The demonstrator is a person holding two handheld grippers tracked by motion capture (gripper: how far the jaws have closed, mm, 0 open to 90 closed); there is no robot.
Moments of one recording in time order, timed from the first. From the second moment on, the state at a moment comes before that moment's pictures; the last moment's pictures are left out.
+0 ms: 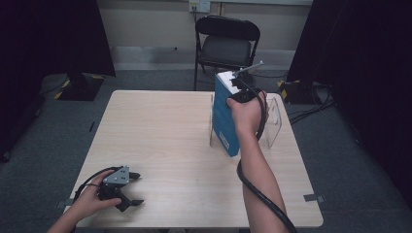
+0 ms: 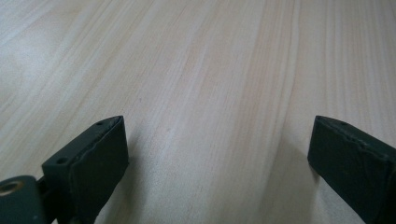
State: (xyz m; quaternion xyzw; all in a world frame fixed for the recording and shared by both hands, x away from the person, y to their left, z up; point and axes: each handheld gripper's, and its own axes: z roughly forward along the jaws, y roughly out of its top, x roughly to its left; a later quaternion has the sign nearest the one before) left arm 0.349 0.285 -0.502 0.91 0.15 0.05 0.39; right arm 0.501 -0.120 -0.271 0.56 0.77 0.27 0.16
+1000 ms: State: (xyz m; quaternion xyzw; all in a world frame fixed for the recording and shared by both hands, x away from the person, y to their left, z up) left arm 0.349 0.285 -0.502 0.91 0.14 0.05 0.39; right arm 0.520 -0.108 -0.292 0.56 0.76 0.26 0.18
